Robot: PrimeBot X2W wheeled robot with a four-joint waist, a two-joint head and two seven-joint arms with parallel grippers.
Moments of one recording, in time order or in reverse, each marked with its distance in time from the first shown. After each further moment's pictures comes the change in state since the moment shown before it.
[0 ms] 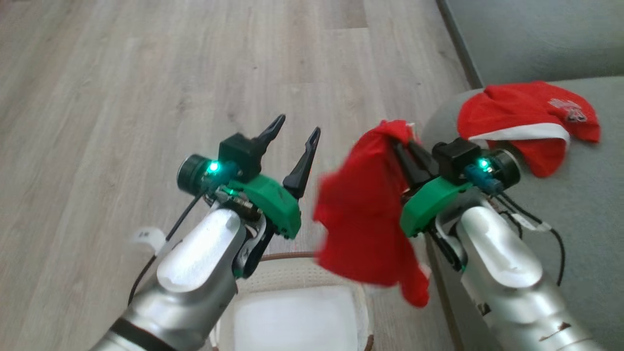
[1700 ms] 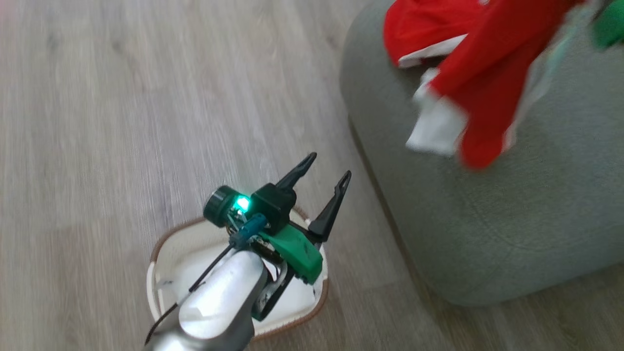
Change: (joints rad) left arm 0.160 -0.040 0.008 -0.104 0.180 -0.041 -0.044; right arm -0.404 -0.362 -0.191 -0.141 0.042 0.000 0.140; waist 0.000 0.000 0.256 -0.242
